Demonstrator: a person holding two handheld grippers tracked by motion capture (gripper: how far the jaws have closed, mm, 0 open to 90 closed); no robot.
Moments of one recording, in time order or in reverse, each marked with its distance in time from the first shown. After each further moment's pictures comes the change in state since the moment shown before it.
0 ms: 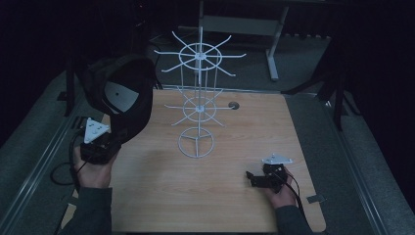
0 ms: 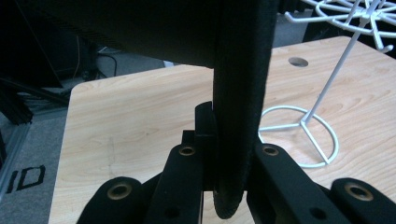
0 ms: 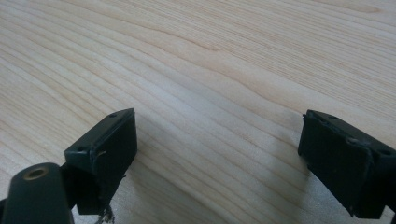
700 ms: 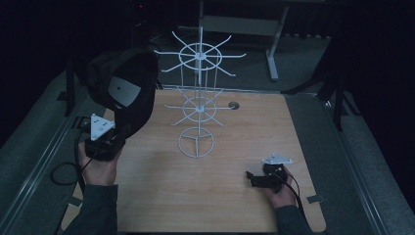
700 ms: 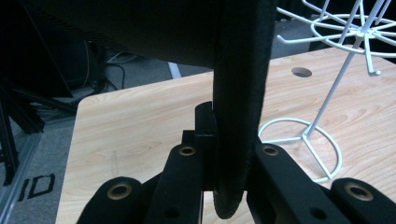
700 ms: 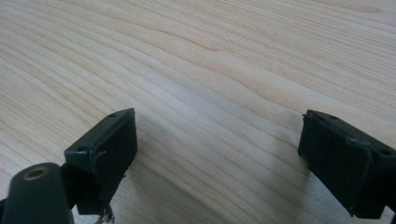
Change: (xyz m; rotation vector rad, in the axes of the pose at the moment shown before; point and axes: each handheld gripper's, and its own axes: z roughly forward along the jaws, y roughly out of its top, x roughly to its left) left arm -0.016 0.016 0.001 -0.031 0.033 0.028; right arm 0.000 0.000 0.000 0.000 0.000 0.000
